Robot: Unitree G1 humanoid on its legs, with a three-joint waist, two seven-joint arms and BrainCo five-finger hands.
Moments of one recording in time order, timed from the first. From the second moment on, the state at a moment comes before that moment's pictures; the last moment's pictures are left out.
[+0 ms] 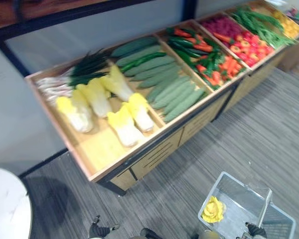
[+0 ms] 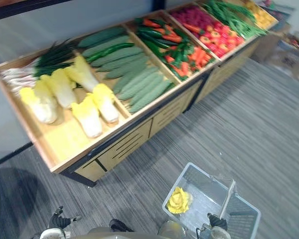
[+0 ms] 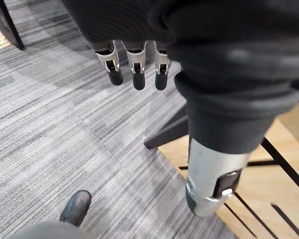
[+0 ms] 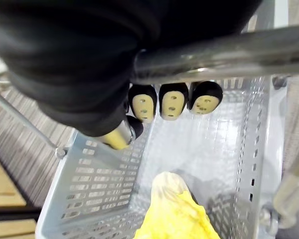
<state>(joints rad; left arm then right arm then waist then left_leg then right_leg) 0.13 0.14 0.30 1.01 0.22 -0.16 0.17 0.01 -0.12 -0.58 1.13 -0.04 -0.14 -0.12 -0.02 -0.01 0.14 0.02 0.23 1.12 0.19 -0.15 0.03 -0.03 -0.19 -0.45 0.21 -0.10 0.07</state>
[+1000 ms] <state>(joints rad) 0.16 0.07 0.31 1.00 0.22 -0.16 0.19 0.10 -0.13 -0.53 1.07 -0.04 -0.14 -0.12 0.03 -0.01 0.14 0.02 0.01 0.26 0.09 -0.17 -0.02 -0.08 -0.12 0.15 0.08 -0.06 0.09</state>
